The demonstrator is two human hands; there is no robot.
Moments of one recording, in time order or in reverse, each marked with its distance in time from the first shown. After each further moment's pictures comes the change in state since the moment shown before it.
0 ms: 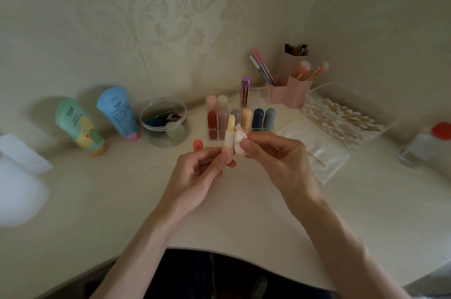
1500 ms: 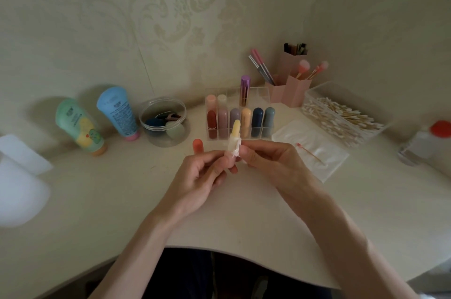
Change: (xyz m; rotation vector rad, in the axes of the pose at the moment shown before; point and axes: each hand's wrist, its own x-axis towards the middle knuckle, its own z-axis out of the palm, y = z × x) left_hand -0.001 -0.001 0.000 0.063 -0.122 0.049; right_hand -0.005 -0.009 -0.003 -0.021 -0.208 0.187
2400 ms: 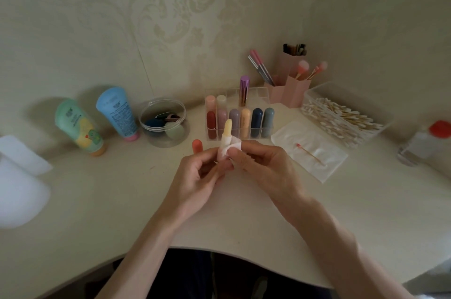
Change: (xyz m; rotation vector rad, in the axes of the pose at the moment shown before) left_hand 0.003 -0.010 0.002 0.029 0.070 0.041; right_hand 0.004 0.013 0.013 -0.075 0.069 -0.061
